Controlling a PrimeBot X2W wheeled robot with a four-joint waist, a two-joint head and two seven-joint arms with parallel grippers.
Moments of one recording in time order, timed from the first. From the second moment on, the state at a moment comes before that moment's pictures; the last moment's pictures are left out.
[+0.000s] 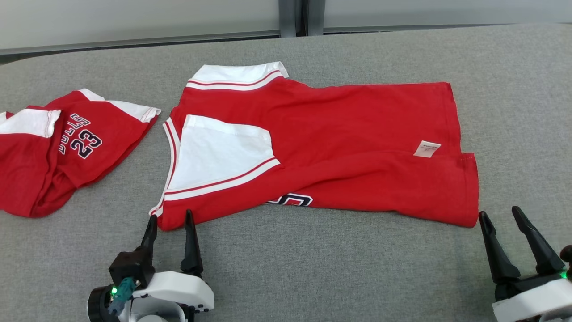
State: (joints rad) left arm -0.08 0.05 -0.22 0.26 -0.32 0.22 -0.26; right arm 0.01 -0.41 0.21 0.16 0.51 0.13 -0.26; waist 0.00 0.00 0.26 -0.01
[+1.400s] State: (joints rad) left arm 0.09 0.05 -0.19 0.03 -0.57 0.27 -0.26; right arm -0.09 -0.64 0.66 0.34 0.95 0.13 -0.27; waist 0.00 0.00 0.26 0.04
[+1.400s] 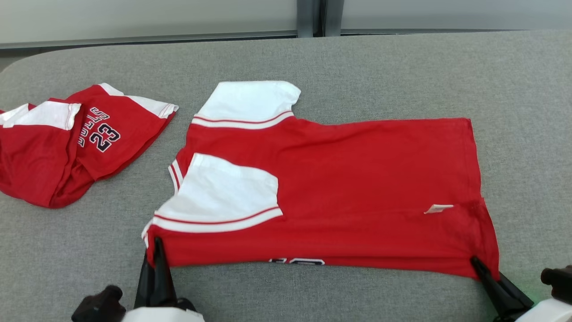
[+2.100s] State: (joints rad) left arm 0.14 0.05 -0.20 0.02 -0.44 0.29 -0.26; right arm -0.06 -0.61 0.49 0.29 0.85 0.13 -0.26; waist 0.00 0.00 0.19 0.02
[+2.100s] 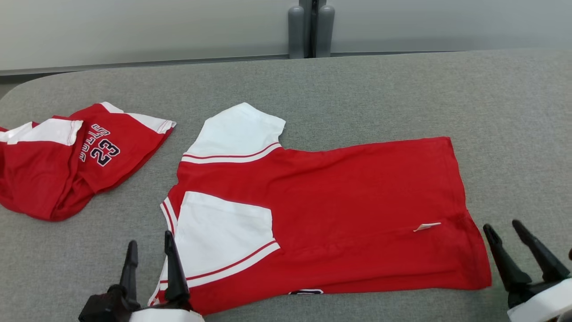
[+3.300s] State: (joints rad) left arm -0.03 0.09 -0.24 0.00 -0.15 0.27 -0.22; right arm 0.03 -0.47 0.15 0.02 0.56 0.13 -0.25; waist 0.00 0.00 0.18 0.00
